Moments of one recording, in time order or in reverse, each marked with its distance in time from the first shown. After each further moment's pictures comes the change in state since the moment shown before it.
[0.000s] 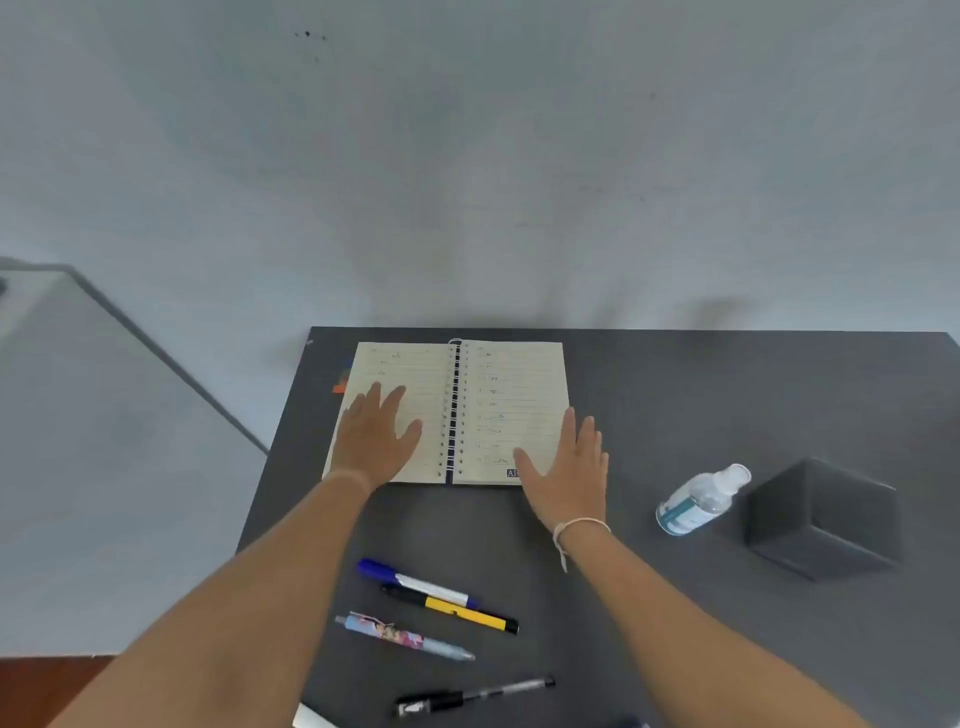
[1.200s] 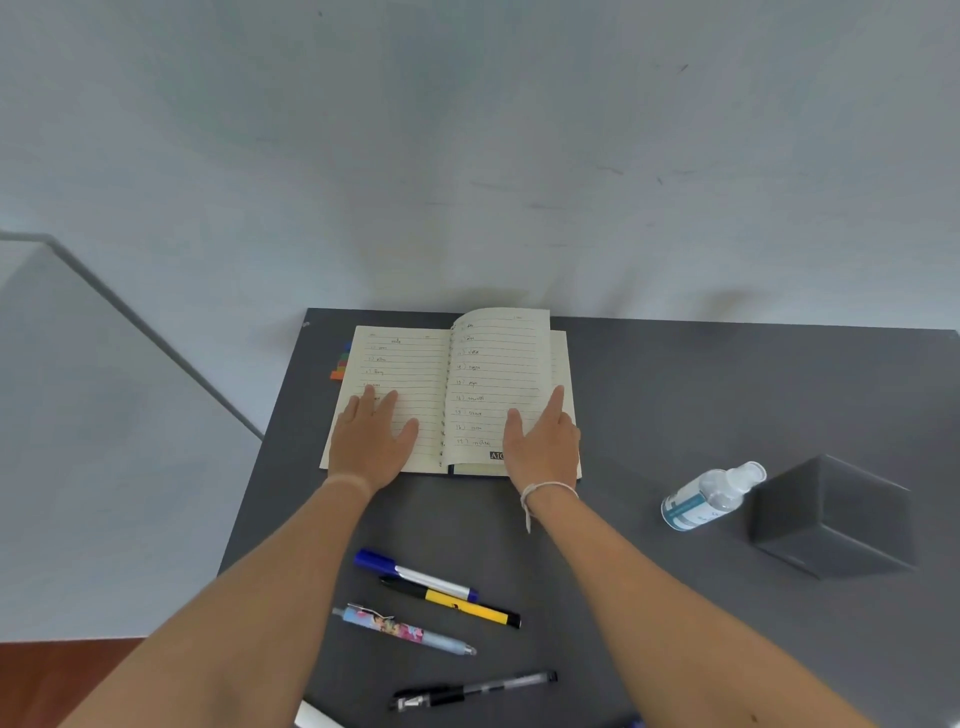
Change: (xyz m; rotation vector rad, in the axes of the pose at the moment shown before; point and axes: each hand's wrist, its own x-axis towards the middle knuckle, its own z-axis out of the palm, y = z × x) left_hand 0.000 -0.016 0.023 0.011 -0.003 -0.084; right_hand 0.011 -0.043 0.010 0.180 0.056 0.096
